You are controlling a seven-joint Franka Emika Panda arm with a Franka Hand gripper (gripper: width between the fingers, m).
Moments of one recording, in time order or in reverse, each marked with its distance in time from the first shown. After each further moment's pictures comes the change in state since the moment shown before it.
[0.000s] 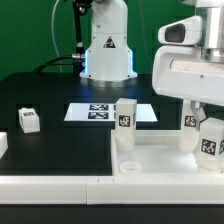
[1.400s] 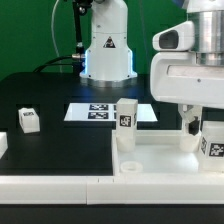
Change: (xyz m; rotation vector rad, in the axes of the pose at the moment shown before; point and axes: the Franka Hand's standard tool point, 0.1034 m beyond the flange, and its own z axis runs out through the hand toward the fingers) arm 0.005 -0.005 0.000 0.037 0.008 -0.349
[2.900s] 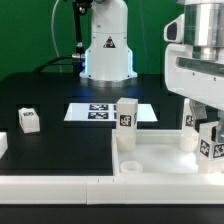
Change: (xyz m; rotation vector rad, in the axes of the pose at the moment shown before) arm 0.011 0.011 -0.004 -0.011 0.016 0.804
